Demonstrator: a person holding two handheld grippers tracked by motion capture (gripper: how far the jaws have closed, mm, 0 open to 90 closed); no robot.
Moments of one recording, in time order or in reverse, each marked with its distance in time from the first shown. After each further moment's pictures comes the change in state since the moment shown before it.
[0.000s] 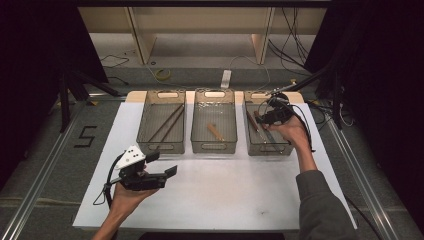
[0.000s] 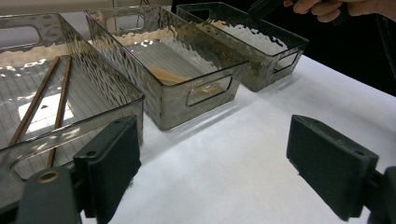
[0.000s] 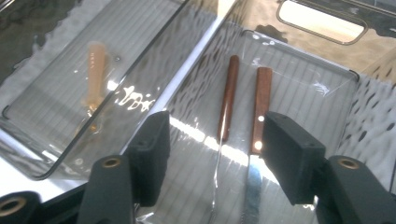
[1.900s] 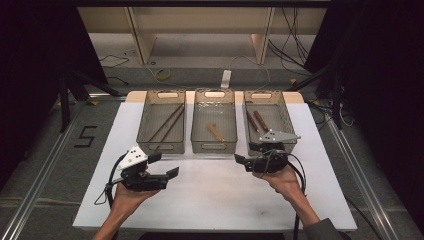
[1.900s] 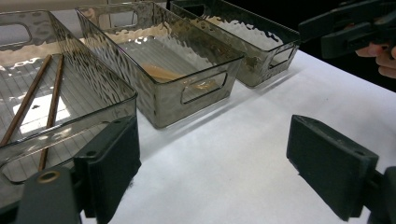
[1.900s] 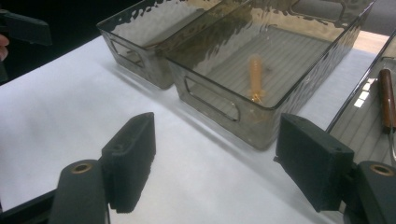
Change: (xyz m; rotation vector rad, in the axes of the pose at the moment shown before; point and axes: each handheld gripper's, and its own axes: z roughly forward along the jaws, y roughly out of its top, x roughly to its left) left arm -0.002 0.000 0.002 0.013 -0.017 0.012; right arm 0.105 -0.101 -0.052 -0.313 0.272 -0.077
